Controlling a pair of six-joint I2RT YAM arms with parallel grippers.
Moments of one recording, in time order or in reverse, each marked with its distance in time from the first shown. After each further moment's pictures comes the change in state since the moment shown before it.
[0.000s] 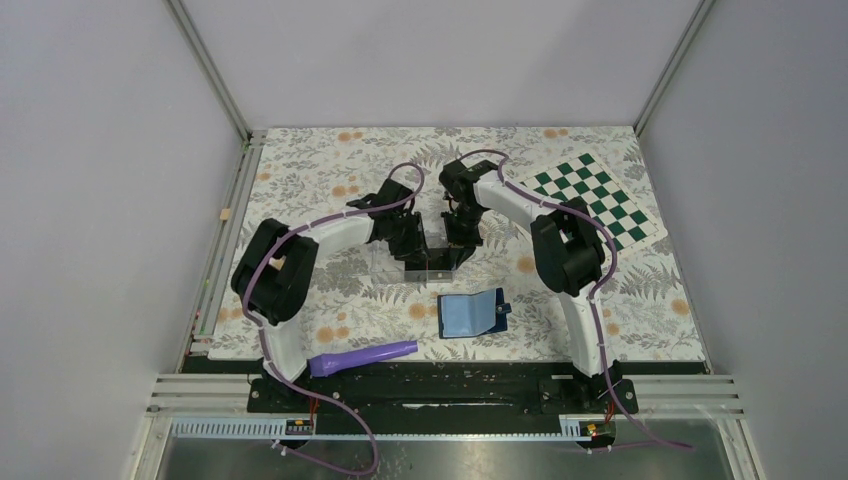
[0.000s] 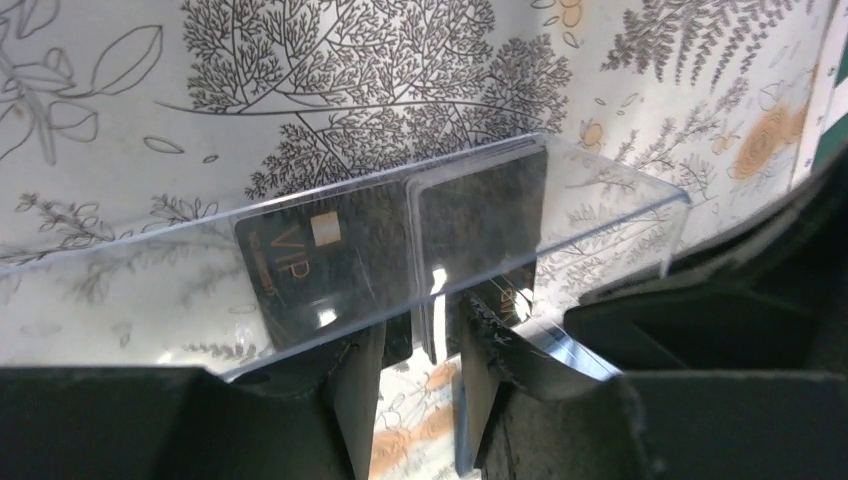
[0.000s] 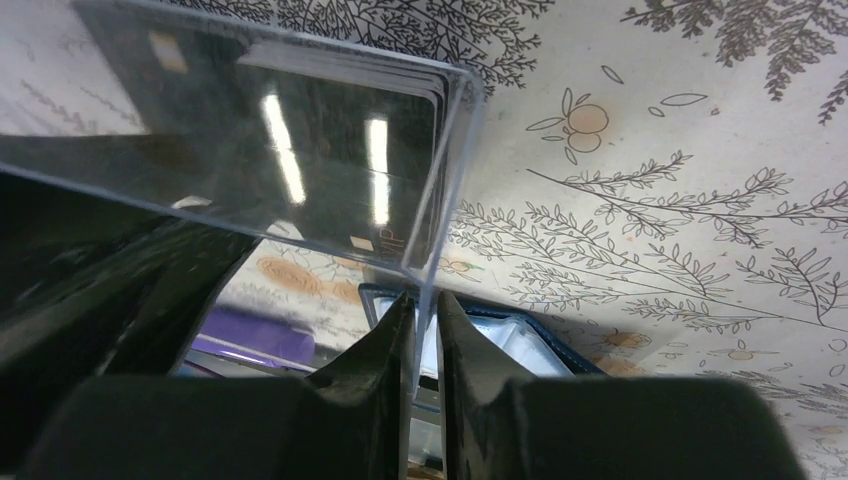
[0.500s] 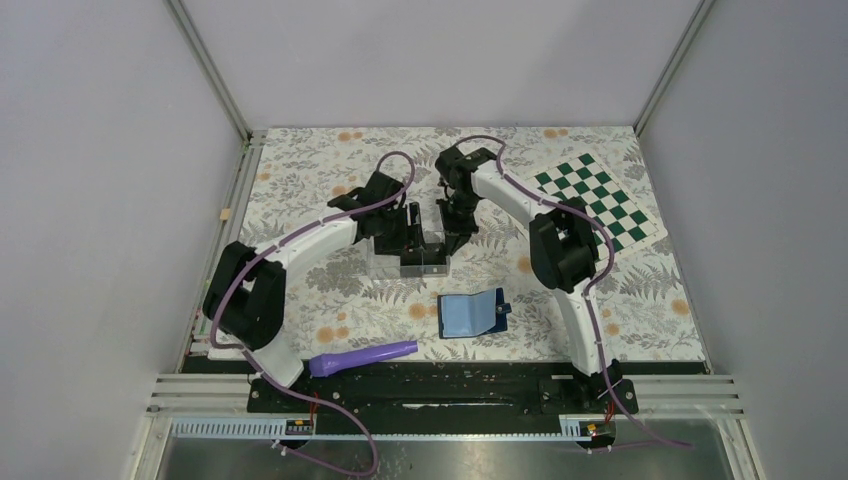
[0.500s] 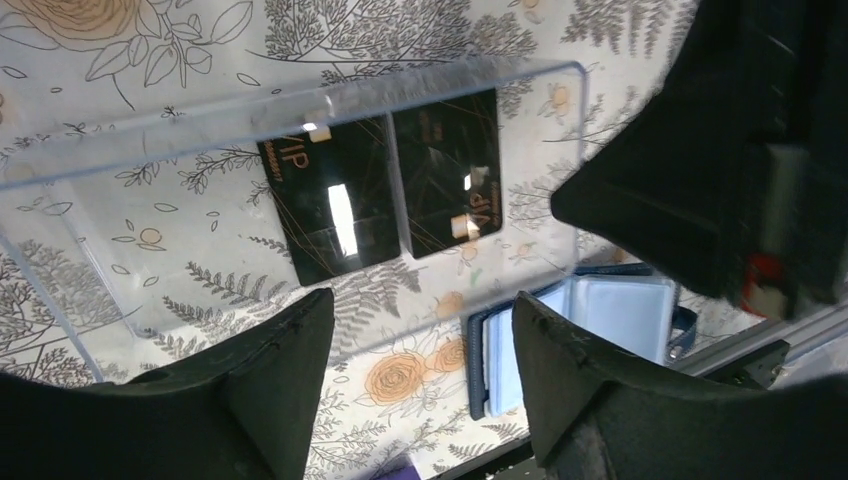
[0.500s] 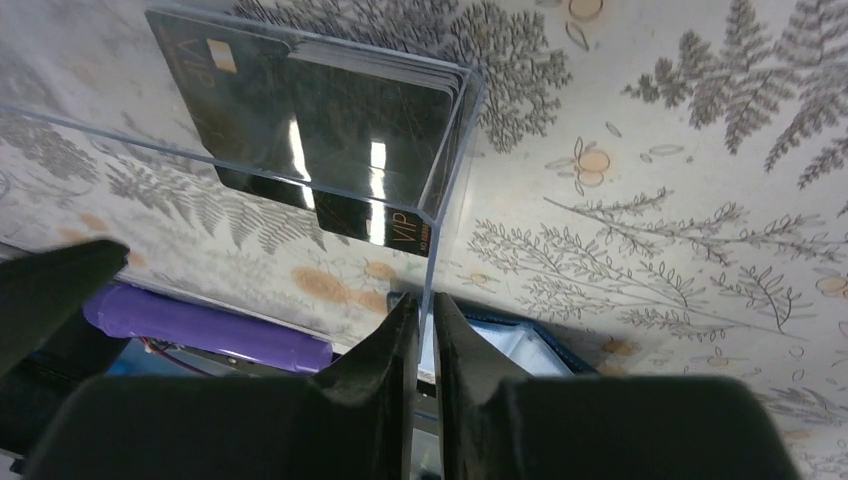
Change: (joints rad) left arm -0.008 -0.199 0.000 -0.140 -0.100 0.055; right arm -0.008 0.073 0.203 -0.069 0.014 -0.017
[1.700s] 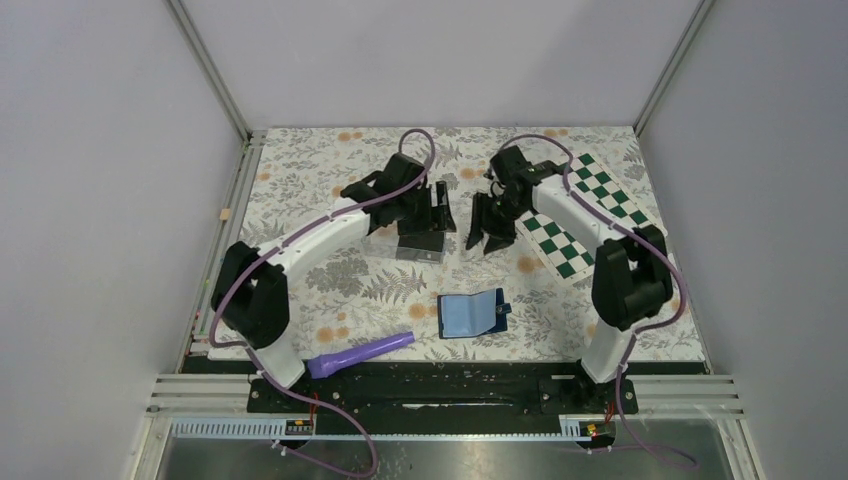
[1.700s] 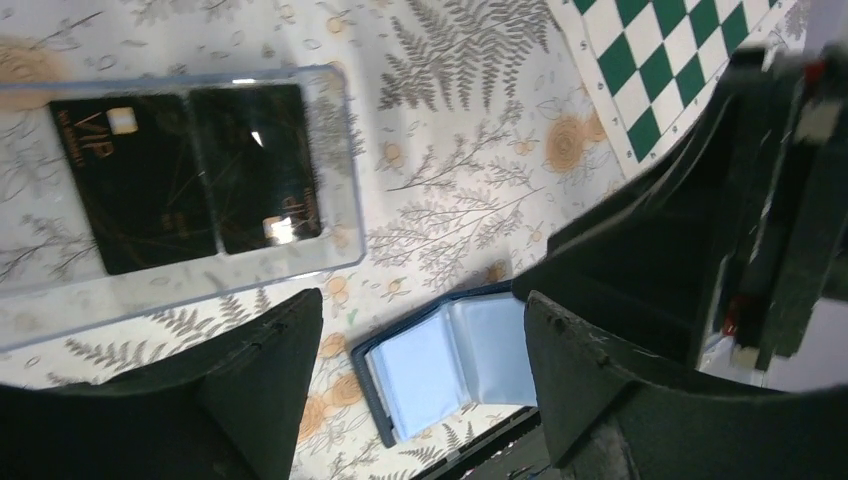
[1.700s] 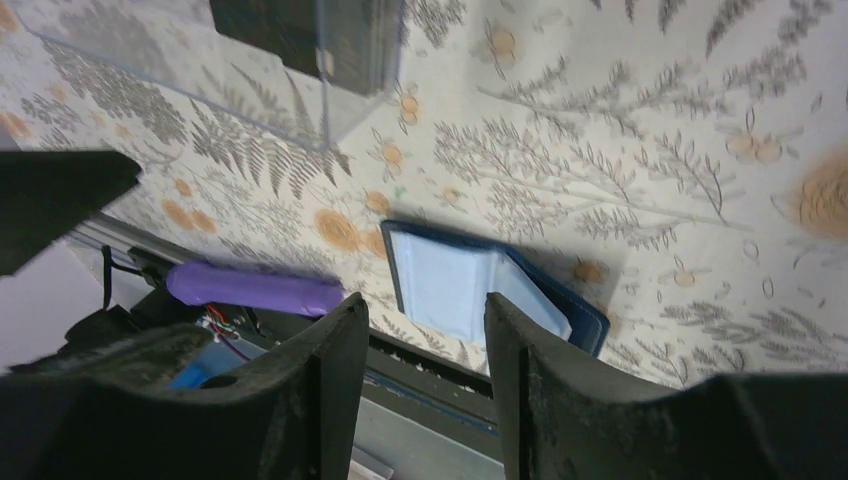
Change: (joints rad) left arm -0.109 0.073 0.217 0.007 0.000 -0.038; right arm -0.157 -0.511 -0.575 0.270 -0.098 0.054
